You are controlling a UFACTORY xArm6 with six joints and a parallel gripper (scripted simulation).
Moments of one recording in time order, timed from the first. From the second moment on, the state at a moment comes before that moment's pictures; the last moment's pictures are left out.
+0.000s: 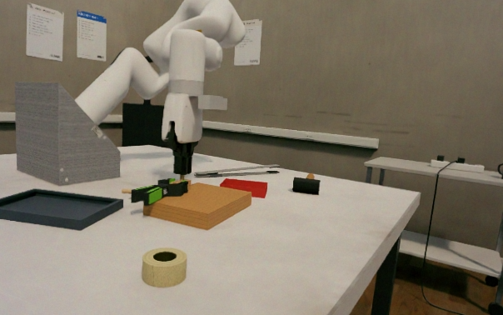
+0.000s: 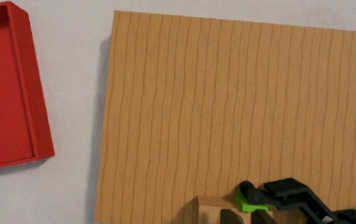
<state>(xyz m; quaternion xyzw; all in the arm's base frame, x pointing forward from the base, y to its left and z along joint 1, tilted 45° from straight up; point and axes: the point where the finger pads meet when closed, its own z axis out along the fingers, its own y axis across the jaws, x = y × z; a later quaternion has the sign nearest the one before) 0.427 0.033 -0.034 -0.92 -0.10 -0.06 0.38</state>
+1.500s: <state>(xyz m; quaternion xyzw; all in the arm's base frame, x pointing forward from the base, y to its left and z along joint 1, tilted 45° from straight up) 0.427 0.033 -0.033 -0.90 0.20 0.07 0.38</state>
